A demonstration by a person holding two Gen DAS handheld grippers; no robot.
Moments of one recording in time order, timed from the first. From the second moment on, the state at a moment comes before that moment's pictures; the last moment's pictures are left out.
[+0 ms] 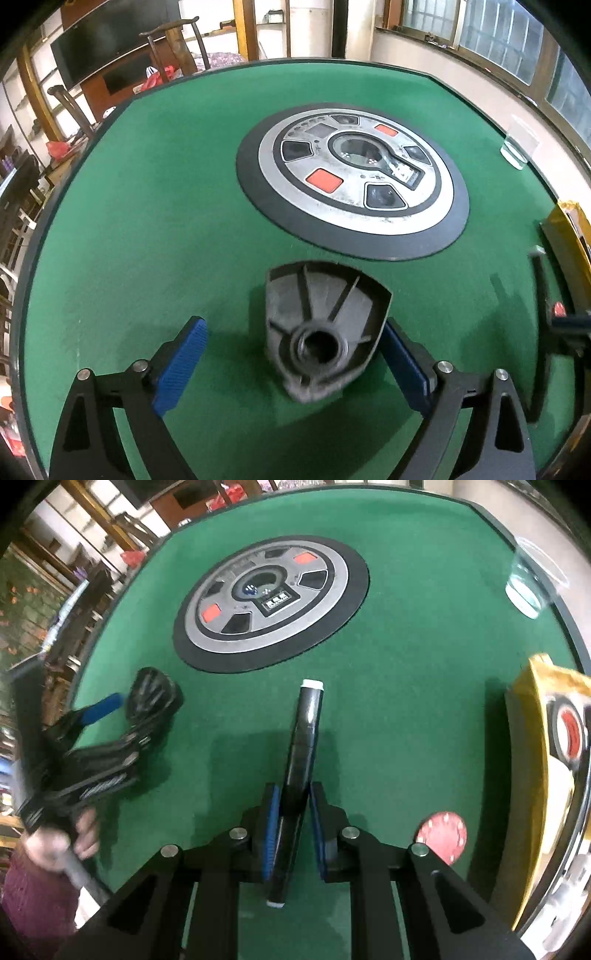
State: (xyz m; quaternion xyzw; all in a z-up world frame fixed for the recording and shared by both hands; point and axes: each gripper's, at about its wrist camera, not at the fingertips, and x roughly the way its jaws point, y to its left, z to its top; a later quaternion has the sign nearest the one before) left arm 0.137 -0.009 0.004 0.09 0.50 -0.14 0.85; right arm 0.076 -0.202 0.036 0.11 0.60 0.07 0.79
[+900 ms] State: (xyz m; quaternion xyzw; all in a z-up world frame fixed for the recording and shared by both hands) left arm 0.001 -0.075 0.046 0.13 0.42 -0.12 0.89; right arm 0.022 -0.209 0.057 0.09 0.56 0.16 0.81
